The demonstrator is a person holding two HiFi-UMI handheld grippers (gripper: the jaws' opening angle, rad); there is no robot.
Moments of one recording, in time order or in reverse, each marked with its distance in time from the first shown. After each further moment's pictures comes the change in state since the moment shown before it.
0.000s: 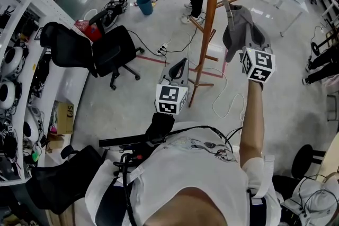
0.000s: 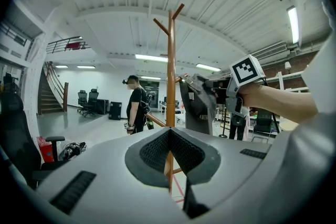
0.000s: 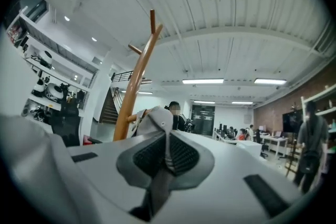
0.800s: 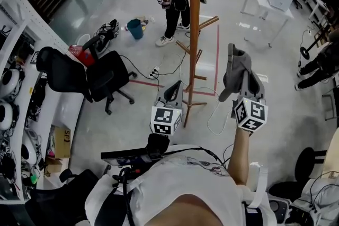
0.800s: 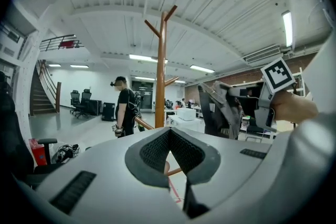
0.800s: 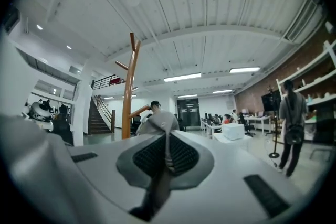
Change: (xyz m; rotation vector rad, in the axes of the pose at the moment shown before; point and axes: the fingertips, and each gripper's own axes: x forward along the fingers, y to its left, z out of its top) left arm -0.002 -0.022 0.005 0.012 -0.005 -0.070; right arm -0.121 -0.012 -0.030 0.200 0.023 -0.168
